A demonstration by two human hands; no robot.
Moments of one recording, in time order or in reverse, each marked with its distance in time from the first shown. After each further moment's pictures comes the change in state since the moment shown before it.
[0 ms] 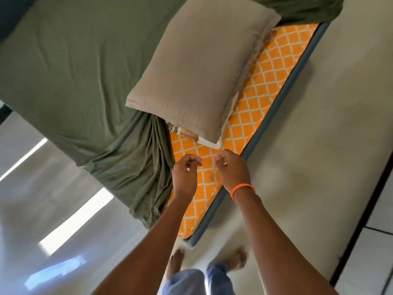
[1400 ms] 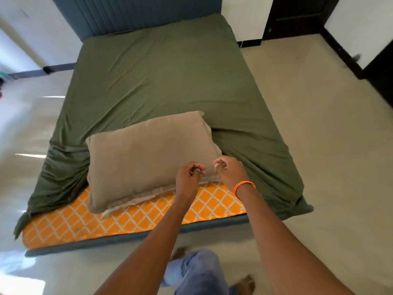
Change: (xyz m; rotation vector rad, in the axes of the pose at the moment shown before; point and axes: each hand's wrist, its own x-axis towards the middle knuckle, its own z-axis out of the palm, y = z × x) left_hand 0.376 0.474 0.397 -0.406 0.656 -0.273; right_hand 0.585 -0.248 -0.482 -0.437 -0.672 -0.570
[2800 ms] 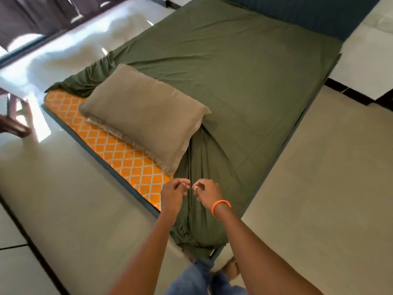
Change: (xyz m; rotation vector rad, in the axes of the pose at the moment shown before) left_hand -0.001 0.061 0.377 -0.241 0.777 -0.414; right_hand 0.176 0.177 -0.237 -0.326 -0.776 -0.278
